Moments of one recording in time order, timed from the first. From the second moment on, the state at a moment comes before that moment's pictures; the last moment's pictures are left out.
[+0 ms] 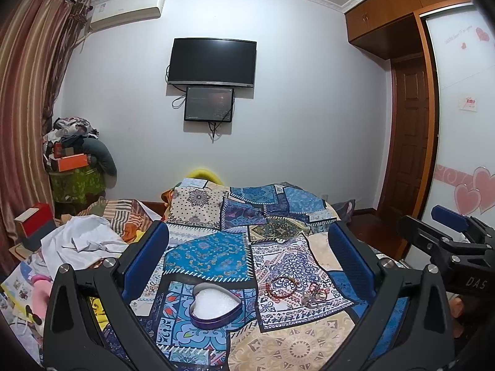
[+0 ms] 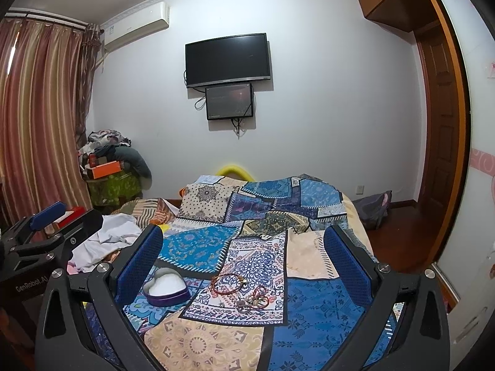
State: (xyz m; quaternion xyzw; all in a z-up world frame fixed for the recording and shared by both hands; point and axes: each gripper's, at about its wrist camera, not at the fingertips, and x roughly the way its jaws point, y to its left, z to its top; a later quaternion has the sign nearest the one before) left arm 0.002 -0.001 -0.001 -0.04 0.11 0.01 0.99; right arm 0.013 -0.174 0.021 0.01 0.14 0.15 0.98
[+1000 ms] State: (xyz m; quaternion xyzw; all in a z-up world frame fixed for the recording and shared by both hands) left arm 0.003 0.001 -0.002 -0.04 0.11 0.02 0.99; right arm 0.014 -0.174 0.021 0.01 0.15 0.16 0.98
